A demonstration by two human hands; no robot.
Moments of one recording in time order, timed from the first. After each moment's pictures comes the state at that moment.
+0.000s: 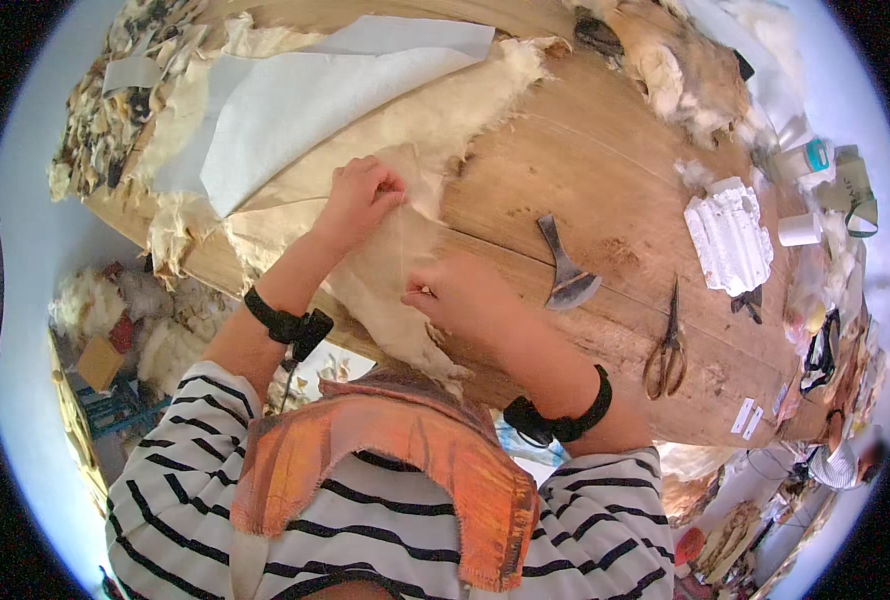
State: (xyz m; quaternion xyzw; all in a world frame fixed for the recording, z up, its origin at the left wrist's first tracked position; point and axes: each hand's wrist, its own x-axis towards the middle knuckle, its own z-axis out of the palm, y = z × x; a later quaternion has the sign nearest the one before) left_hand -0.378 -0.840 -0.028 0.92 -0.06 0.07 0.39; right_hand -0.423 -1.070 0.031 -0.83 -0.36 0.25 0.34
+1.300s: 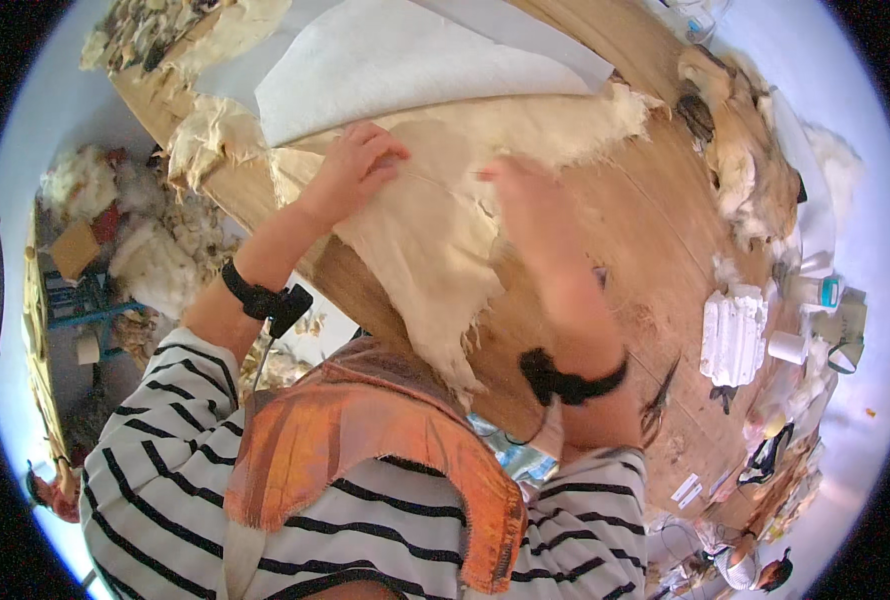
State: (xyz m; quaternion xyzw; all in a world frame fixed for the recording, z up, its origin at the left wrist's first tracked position) left_hand -0.421 -0.753 -0.029 0.94 -0.04 0.12 0.32; right_hand -0.325 -1.021 0.023 -0.88 -0.41 0.05 0.22
